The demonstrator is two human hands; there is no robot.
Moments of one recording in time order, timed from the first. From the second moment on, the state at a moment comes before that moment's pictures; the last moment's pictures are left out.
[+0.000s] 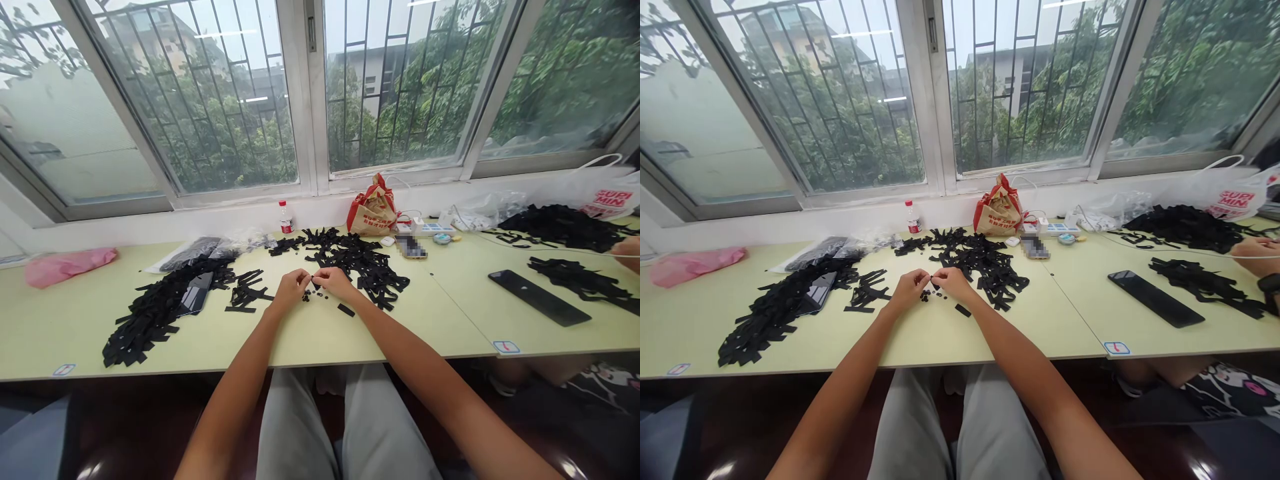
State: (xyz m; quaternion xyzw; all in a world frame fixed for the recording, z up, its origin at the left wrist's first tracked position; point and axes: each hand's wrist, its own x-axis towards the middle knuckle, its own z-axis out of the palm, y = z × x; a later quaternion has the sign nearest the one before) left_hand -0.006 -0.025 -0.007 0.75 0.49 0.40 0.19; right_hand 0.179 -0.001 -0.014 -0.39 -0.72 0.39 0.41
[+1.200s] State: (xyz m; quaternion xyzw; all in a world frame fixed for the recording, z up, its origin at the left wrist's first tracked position) left_hand -0.028 -0.009 -0.029 0.73 0.59 0.34 0.04; right_hand 0.188 0.029 -0.024 -0.47 -0.42 0.51 0.59
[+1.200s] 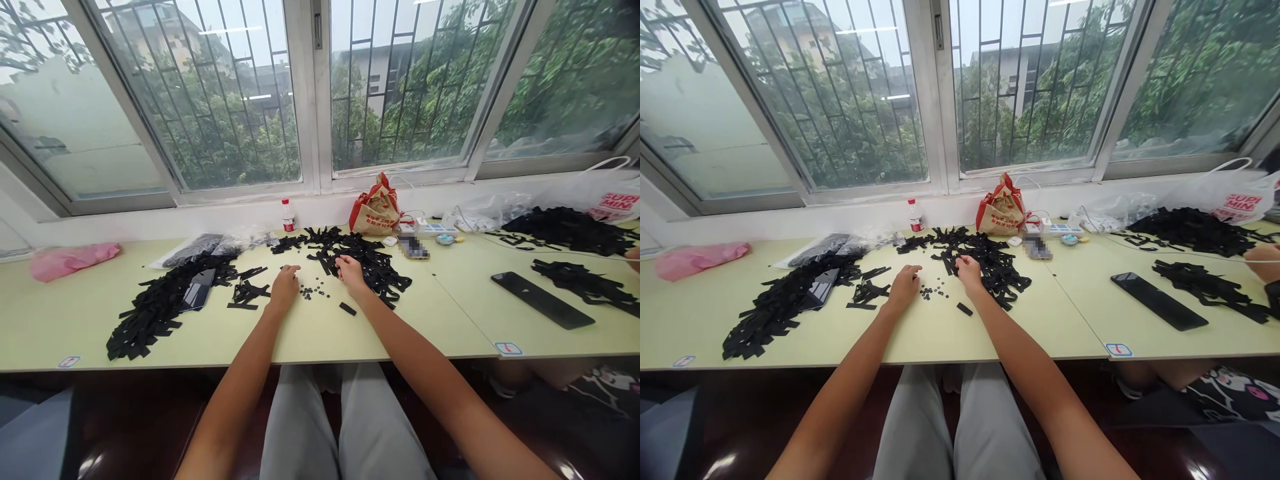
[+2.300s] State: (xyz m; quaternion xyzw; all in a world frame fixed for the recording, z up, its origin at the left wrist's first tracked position) left_hand -0.016 -0.008 -0.006 0.55 0.43 0.61 0.38; right_hand 0.182 0.000 -0.004 -0.36 -0.70 0.44 0.44
